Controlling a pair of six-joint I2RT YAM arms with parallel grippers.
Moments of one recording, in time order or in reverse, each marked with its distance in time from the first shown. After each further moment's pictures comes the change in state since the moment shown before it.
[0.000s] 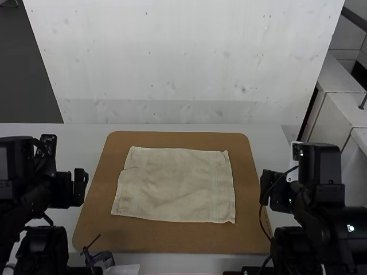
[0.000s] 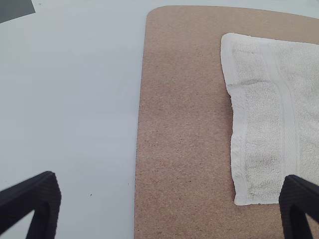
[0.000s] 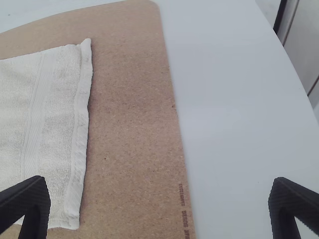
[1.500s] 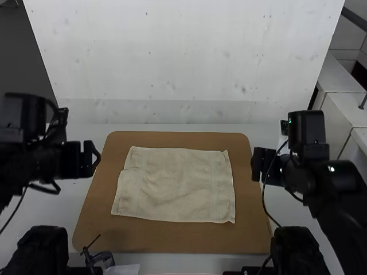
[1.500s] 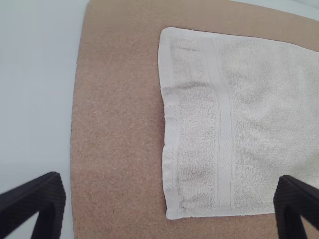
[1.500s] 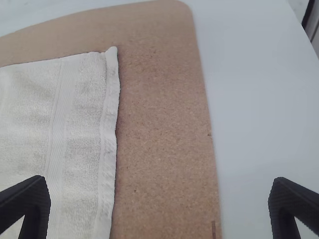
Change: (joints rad) left arm -0.080 0.462 0.150 0.168 0.112 -0.143; right arm 0.010 0.452 0.025 0.339 -0.085 0.005
